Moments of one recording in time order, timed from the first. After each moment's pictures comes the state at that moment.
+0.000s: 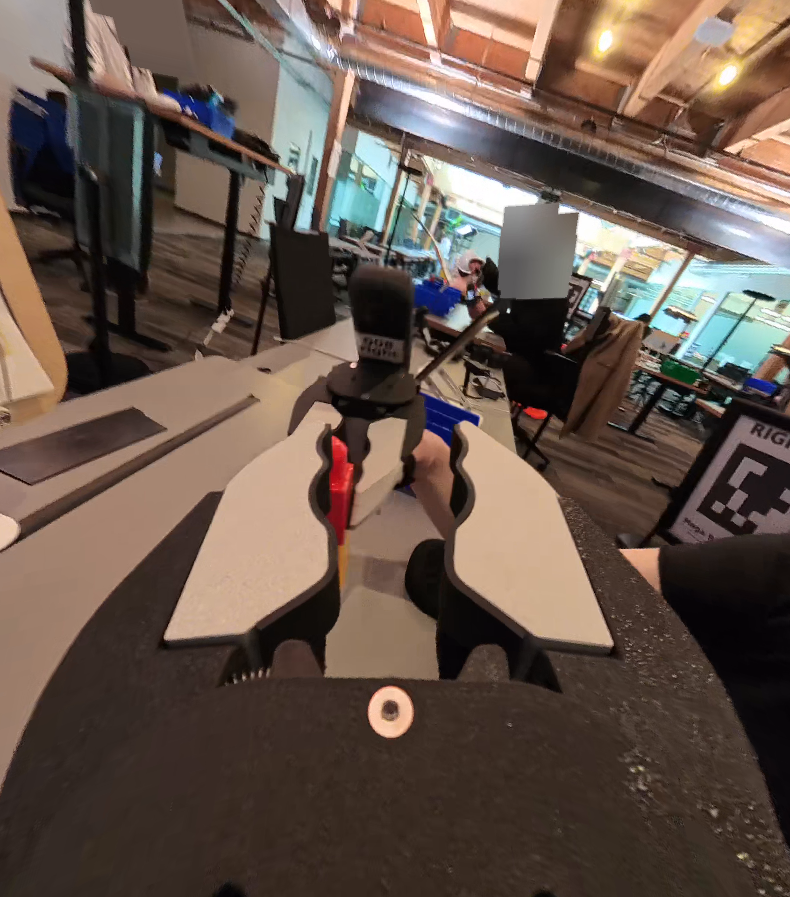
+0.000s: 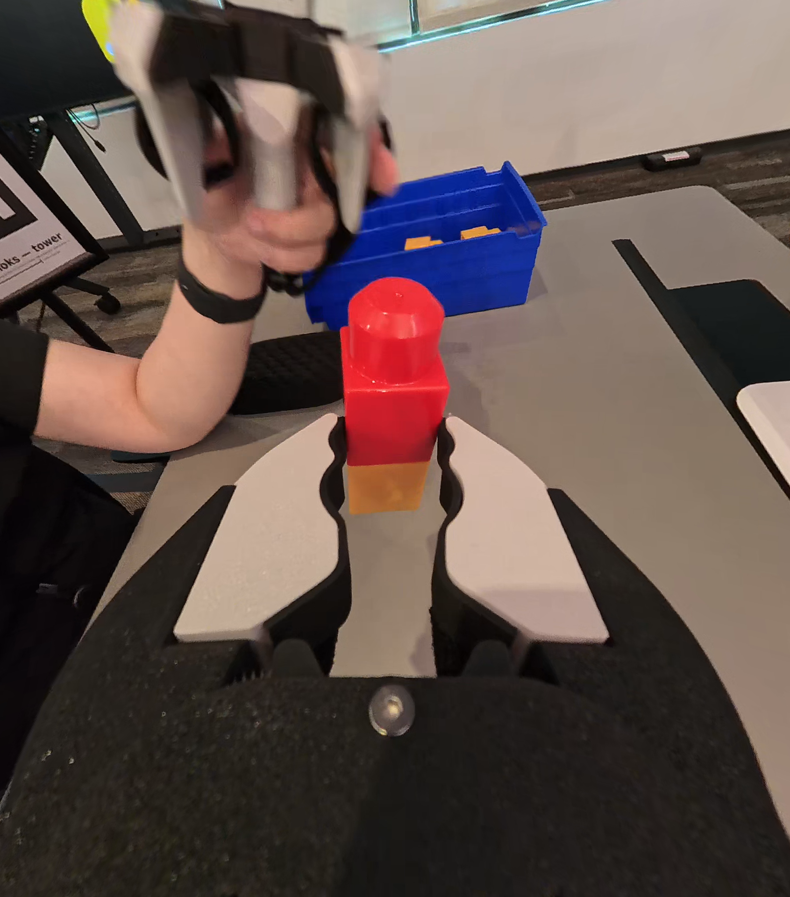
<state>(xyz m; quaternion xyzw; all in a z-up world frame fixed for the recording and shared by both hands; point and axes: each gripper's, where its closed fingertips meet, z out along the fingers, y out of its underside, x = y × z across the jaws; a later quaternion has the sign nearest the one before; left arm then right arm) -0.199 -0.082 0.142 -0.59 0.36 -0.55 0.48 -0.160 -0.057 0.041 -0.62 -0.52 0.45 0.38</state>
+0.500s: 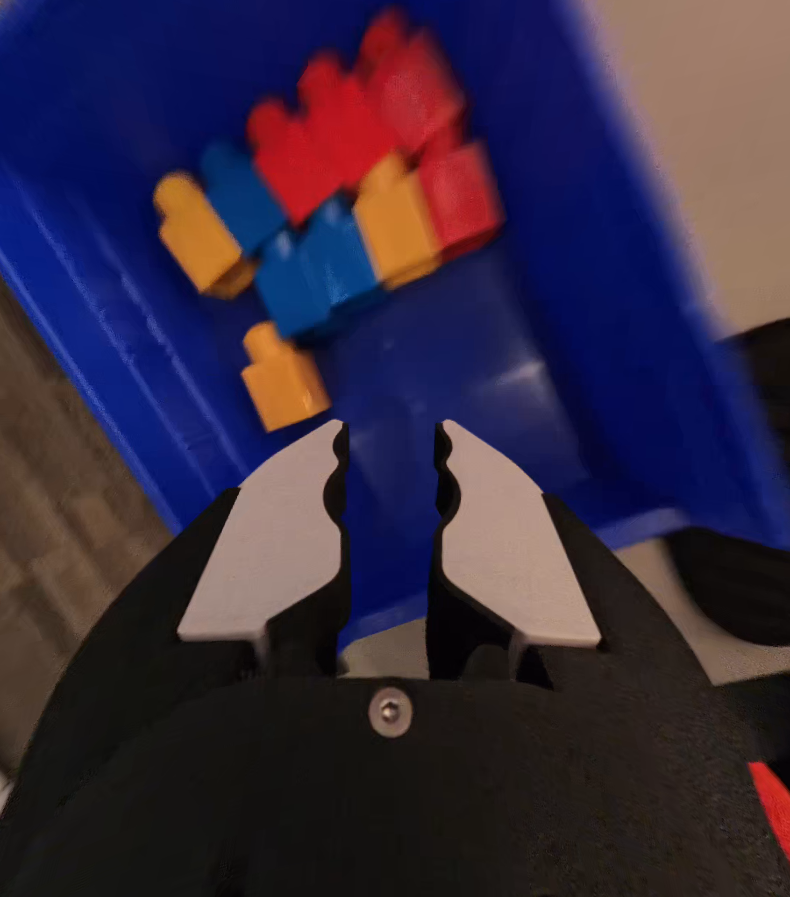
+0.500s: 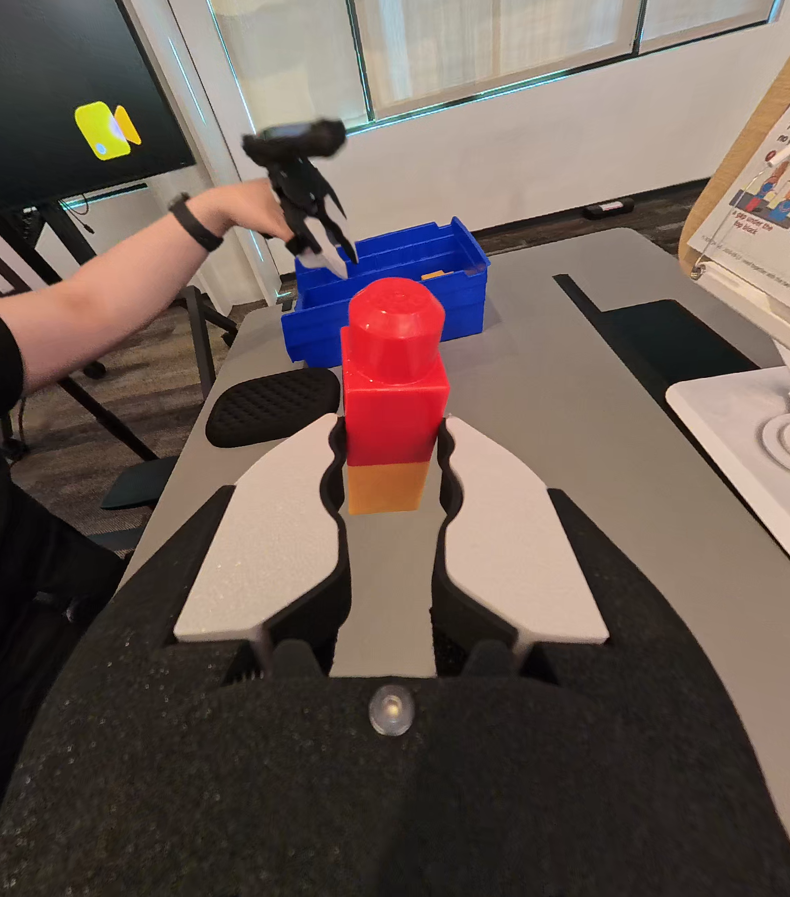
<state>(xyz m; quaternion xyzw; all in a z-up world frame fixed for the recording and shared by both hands) -0.608 -0.055 -0.061 -0.95 0.26 0.05 0.17 -0.121 -0.036 0.059 -0.62 -0.47 0.47 0.42</state>
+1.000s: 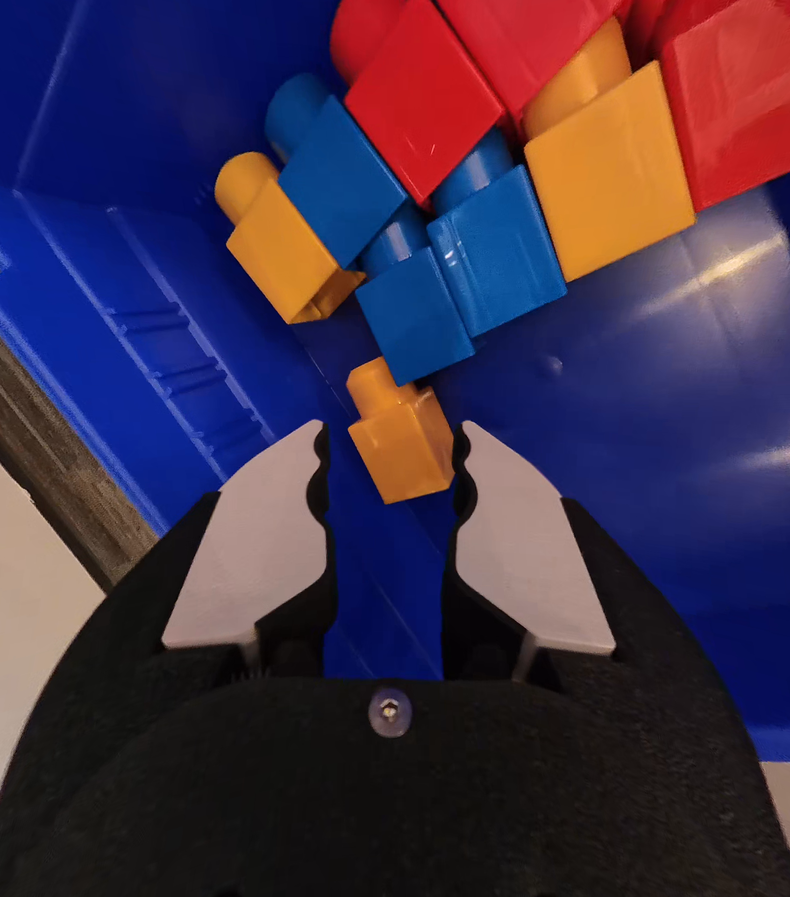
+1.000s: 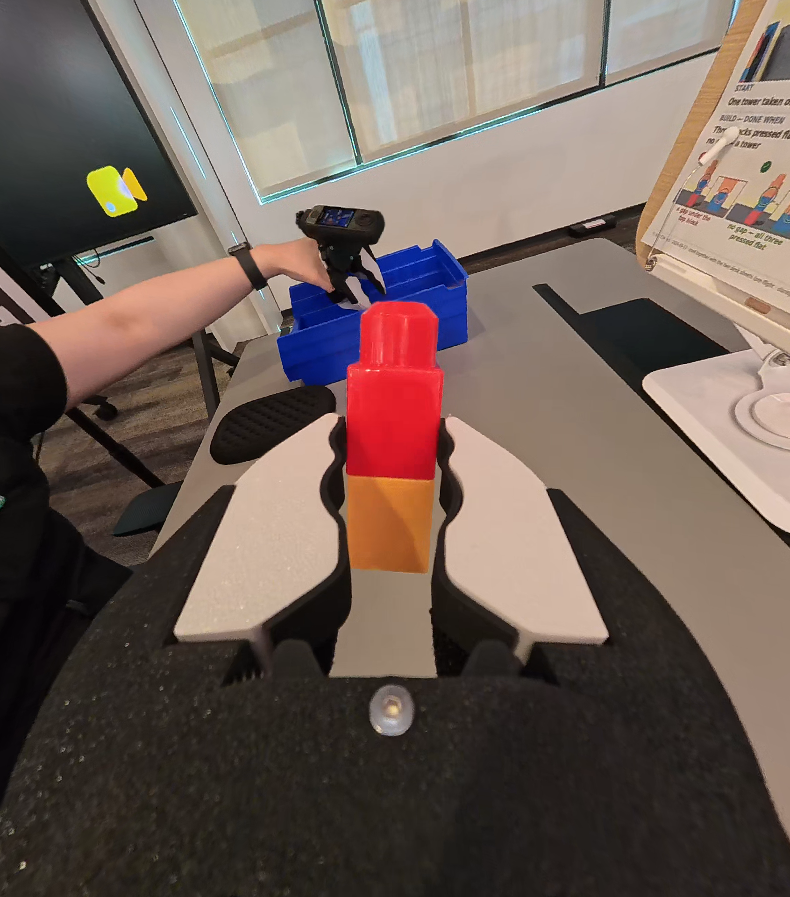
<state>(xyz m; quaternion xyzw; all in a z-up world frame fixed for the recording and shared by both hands) -0.657 -0.003 -0.112 -0.93 0.32 0.15 0.13 -0.095 -0.026 0.060 -0.63 -0.43 0.49 0.43</state>
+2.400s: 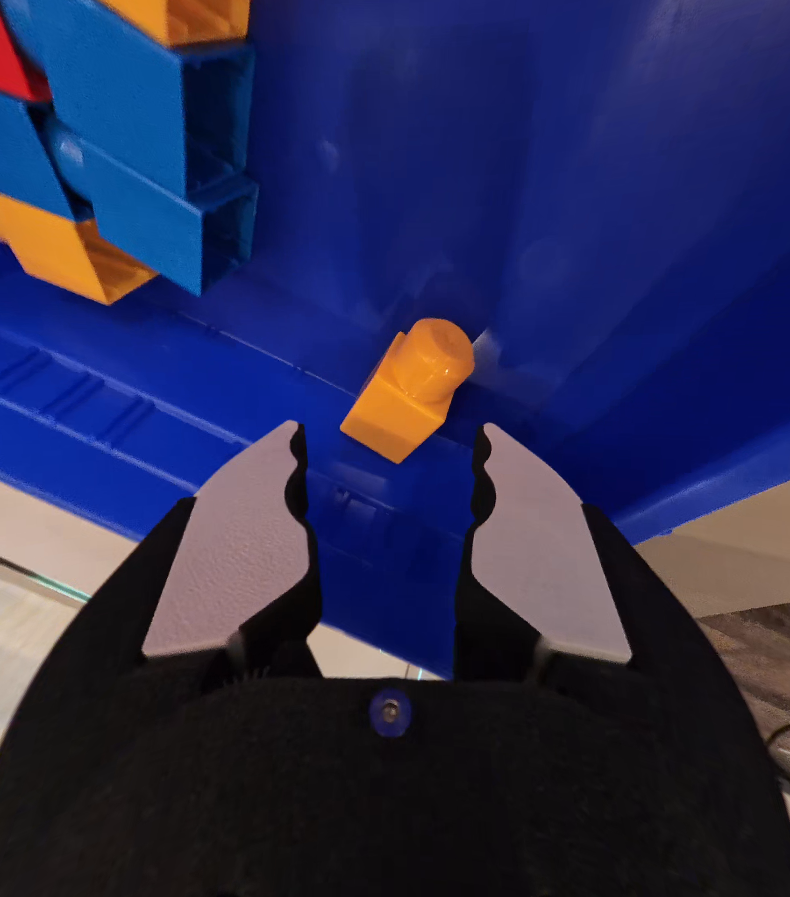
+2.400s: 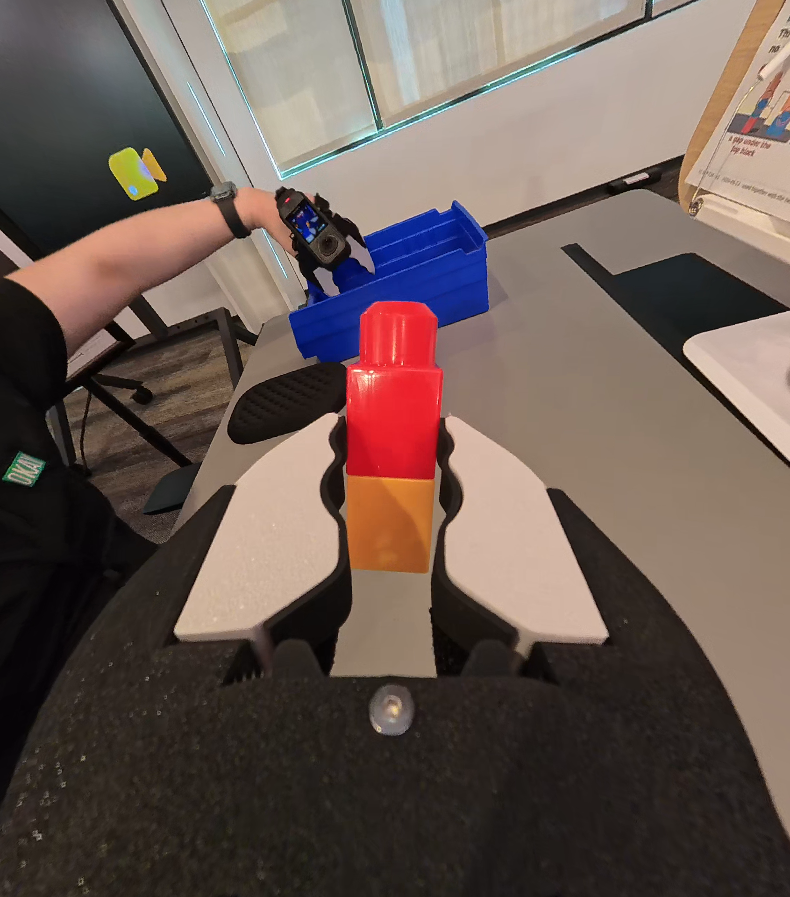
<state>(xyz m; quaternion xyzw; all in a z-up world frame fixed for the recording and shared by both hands) -0.661 -0.077 -0.113 -0.79 0.57 0.22 -0.02 -0.103 -0.028 0.040 -0.63 -0.44 0.51 0.38</state>
